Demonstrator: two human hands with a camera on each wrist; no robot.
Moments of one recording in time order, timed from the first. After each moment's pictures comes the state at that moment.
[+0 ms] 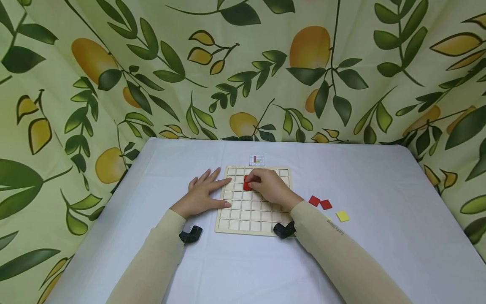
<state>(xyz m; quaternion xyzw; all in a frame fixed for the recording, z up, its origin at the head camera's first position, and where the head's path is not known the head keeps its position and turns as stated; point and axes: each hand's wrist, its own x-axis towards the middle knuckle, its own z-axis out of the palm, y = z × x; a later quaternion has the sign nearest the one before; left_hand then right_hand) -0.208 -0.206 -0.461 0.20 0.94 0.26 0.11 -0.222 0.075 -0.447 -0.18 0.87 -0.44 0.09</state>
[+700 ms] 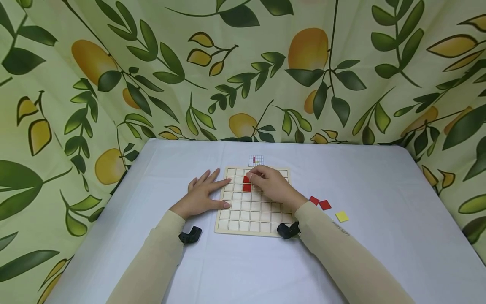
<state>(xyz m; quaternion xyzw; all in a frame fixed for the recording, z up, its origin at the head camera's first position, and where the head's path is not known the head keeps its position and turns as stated) -0.208 -0.204 -0.462 0.20 0.94 0.26 0.11 -0.219 0.089 -0.441 -0.15 0.83 -0.52 0.12</state>
